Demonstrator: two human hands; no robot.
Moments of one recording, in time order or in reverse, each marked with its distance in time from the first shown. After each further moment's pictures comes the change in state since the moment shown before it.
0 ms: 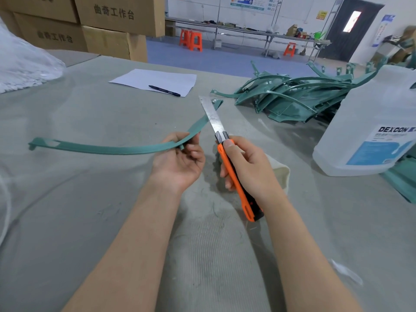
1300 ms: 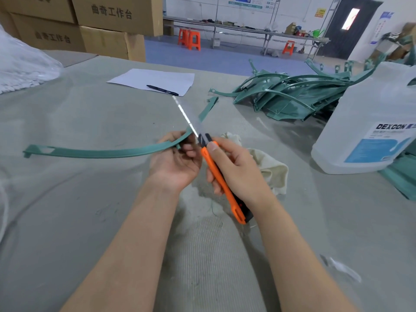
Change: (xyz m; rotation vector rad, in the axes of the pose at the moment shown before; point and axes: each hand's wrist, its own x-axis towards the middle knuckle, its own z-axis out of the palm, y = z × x) left_hand -0.002 -0.001 0.003 -0.054 0.024 0.041; right_hand -0.005 -0.005 0.014 0.057 -0.131 -0.080
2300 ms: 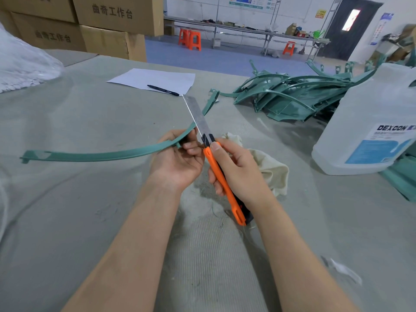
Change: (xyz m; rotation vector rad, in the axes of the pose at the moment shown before) left_hand -0.005 -0.001 0.005 -0.027 -0.043 0.017; right_hand 0.000 0.003 -0.001 -0.001 0.021 0.003
